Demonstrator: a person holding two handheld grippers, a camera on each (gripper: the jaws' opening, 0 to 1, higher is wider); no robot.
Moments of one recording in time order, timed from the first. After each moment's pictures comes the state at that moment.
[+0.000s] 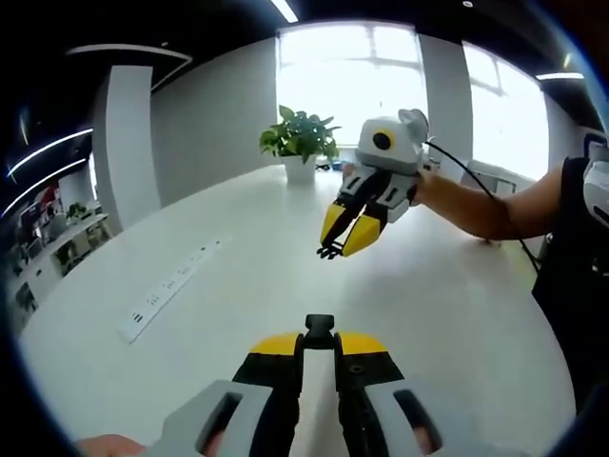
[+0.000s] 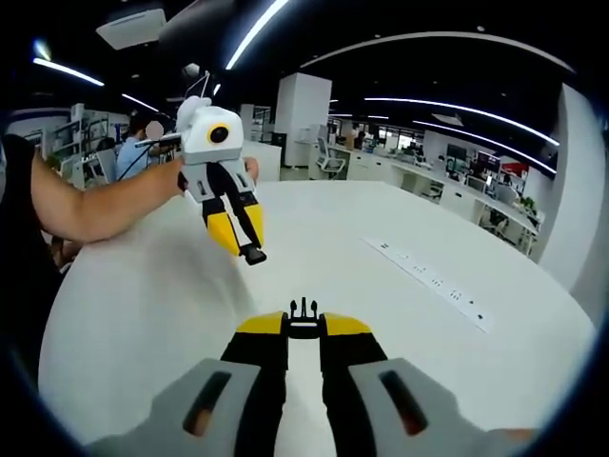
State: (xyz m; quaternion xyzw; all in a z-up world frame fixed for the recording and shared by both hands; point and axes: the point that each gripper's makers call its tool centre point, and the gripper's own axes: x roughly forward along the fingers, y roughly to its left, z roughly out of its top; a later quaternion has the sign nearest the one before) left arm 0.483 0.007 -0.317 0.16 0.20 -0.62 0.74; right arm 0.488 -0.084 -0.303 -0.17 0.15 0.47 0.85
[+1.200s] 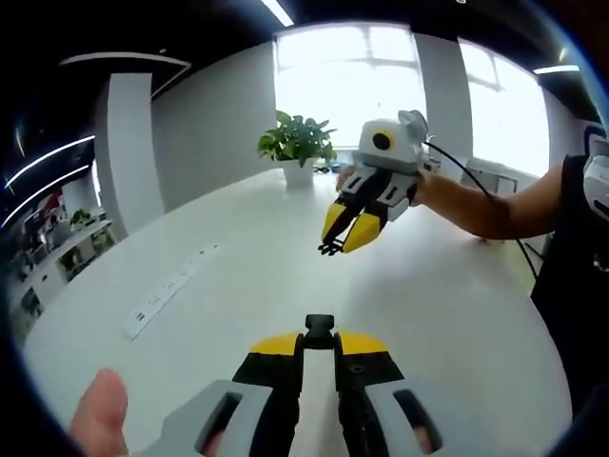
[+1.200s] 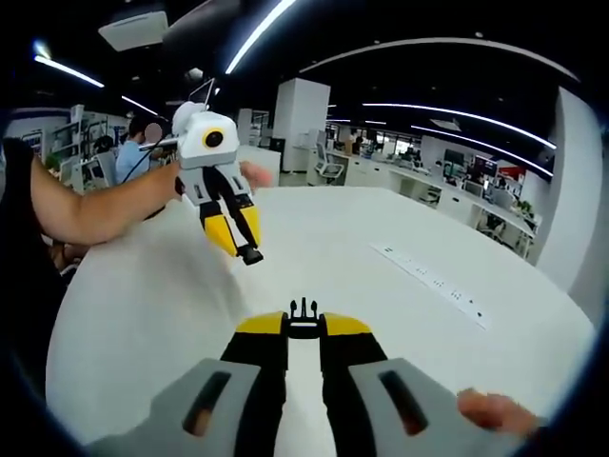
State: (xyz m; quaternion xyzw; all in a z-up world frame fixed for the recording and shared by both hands) left arm 0.458 0.018 -0.312 0.17 0.18 -0.61 0.75; right arm 0.463 -0.081 -0.296 -0.17 0.14 0.47 0.86
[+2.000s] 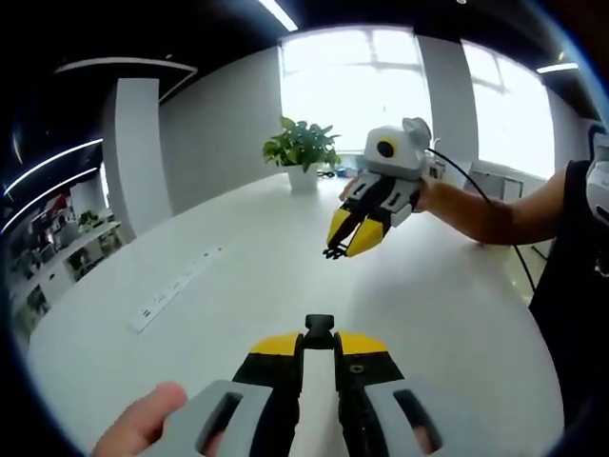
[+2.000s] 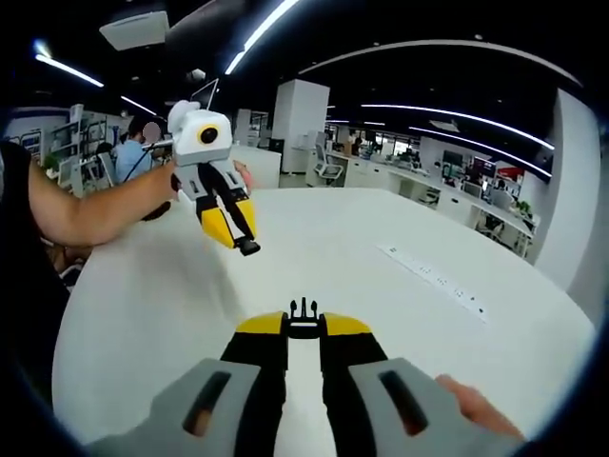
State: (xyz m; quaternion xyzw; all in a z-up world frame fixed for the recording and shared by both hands) left arm 0.439 0.028 -0.305 0.16 0.18 -0.61 0.76; right arm 0.447 -0.076 -0.295 -0.17 0.13 0.46 0.86
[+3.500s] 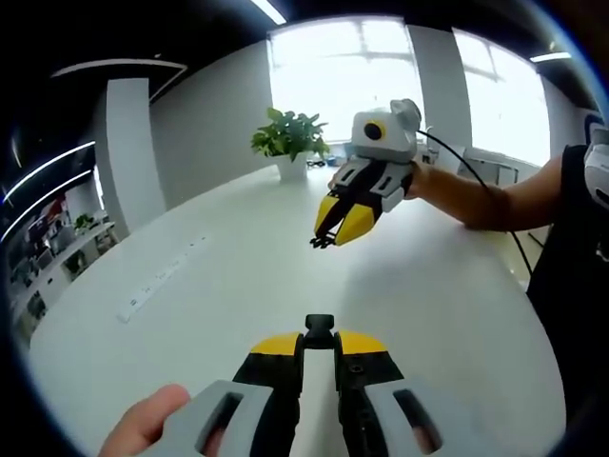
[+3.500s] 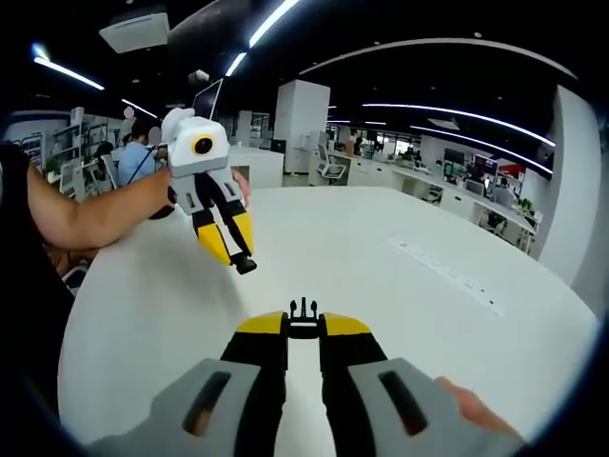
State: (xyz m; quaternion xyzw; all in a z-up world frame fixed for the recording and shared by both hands) left arm 0.414 0.028 -0.327 0.18 0.19 -0.61 0.75; right arm 0.426 -0.067 -0.304 -0.16 0.14 0.47 0.86
